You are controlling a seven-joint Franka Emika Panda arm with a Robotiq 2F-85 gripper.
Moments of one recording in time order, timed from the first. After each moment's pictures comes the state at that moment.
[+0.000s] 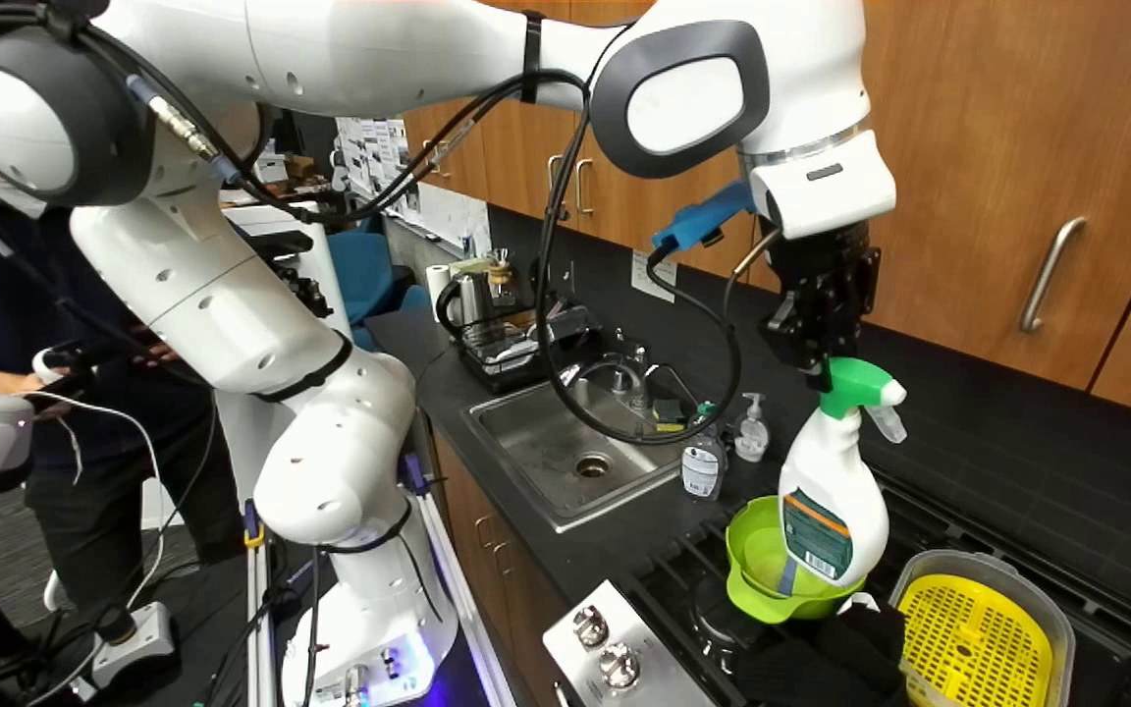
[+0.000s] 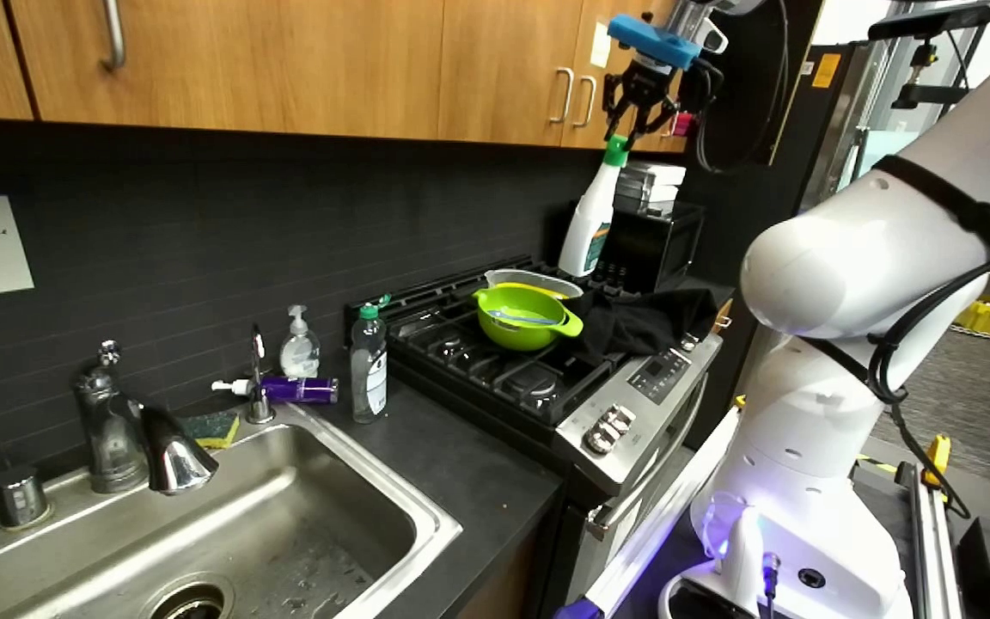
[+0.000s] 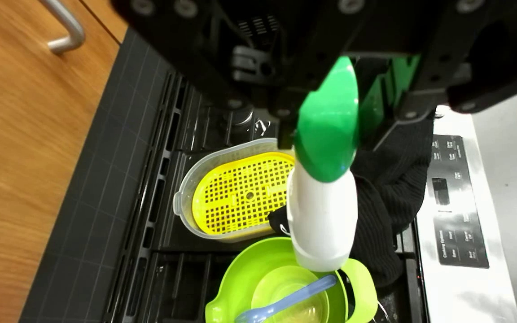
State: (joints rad) arm -0.48 -0.50 -0.13 -2.29 0.05 2.12 0.84
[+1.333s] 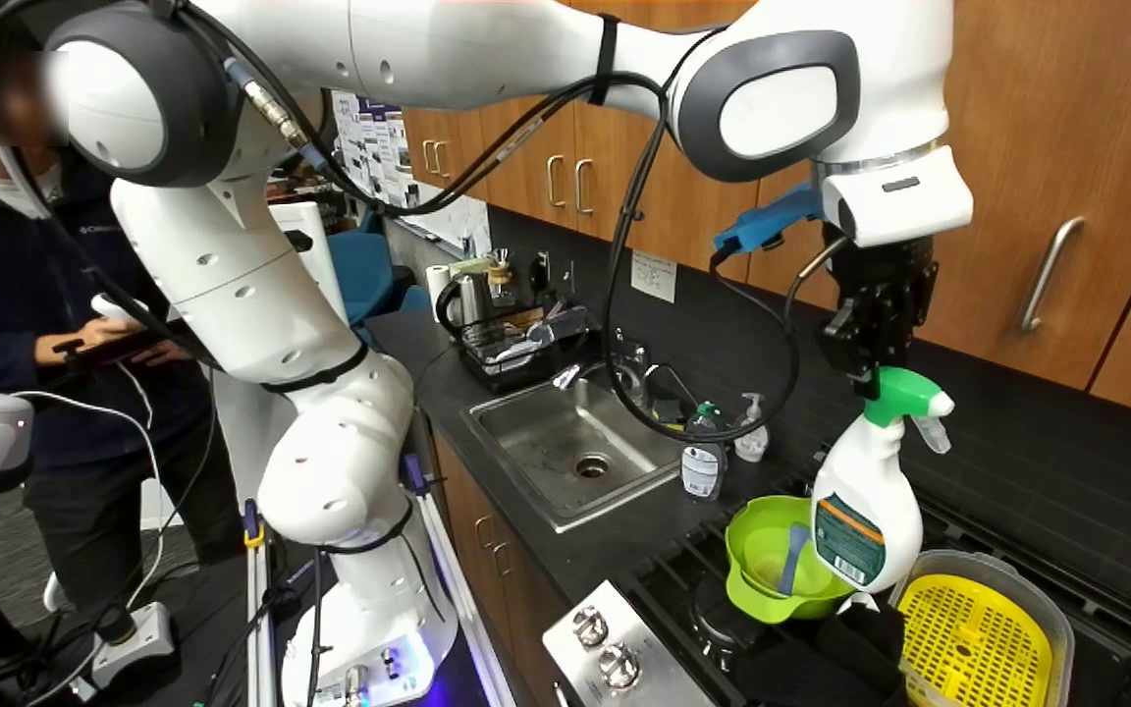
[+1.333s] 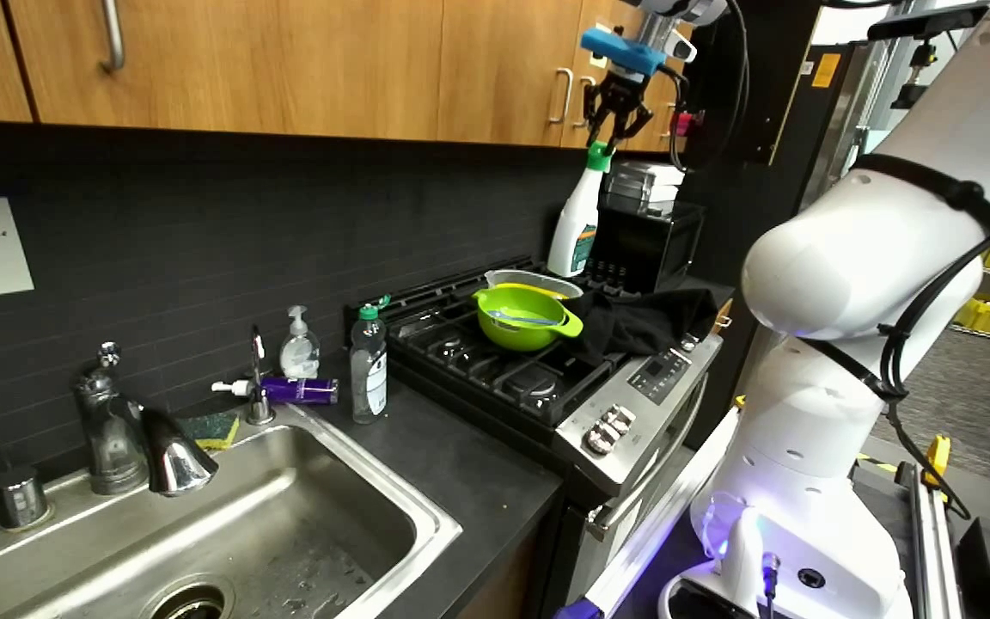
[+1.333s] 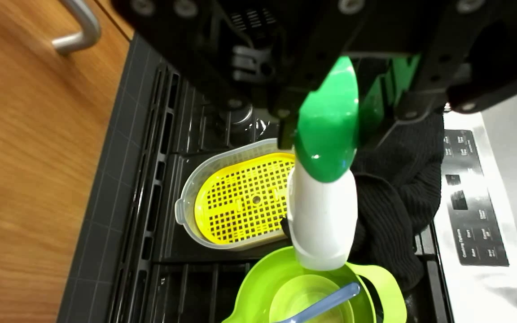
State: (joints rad) arm -0.44 -0.32 -0.14 -2.15 0.05 2.12 0.91
